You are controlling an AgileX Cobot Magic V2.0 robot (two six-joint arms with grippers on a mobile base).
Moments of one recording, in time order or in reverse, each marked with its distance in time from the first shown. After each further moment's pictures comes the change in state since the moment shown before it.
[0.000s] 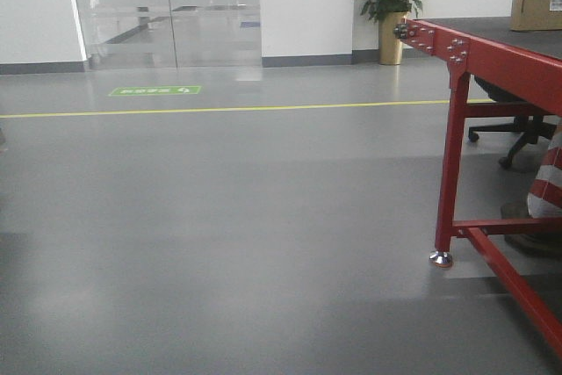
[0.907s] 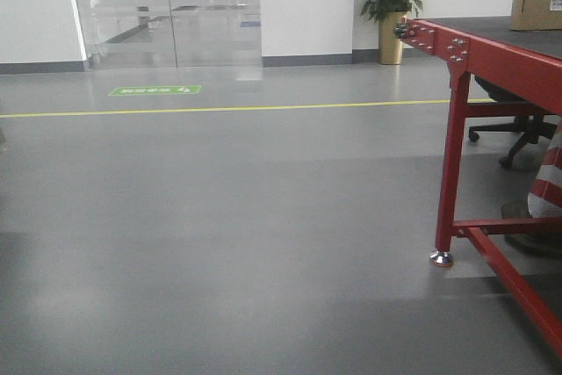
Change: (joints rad) left arm 0.000 0.000 0.000 0.000 0.000 0.000; right arm 0.000 0.000 0.000 0.000 0.000 0.000
